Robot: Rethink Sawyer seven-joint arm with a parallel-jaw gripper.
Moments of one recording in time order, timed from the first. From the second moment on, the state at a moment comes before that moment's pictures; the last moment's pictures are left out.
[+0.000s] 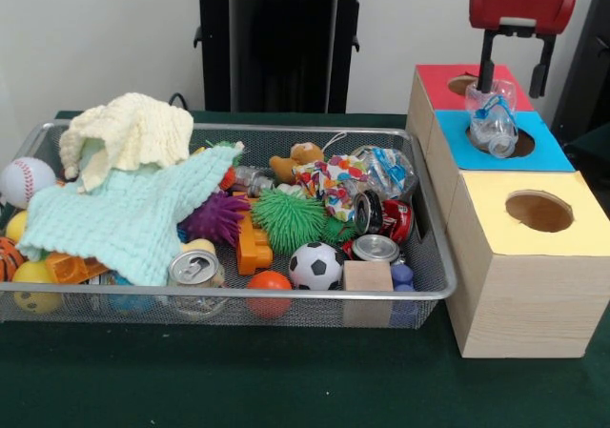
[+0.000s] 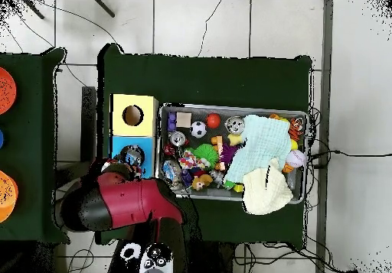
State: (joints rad) arm 0.15 -0.85 -0.05 1.87 -0.05 0.30 2.22
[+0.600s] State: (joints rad) arm 0.15 -0.85 -0.05 1.87 -0.05 0.30 2.22
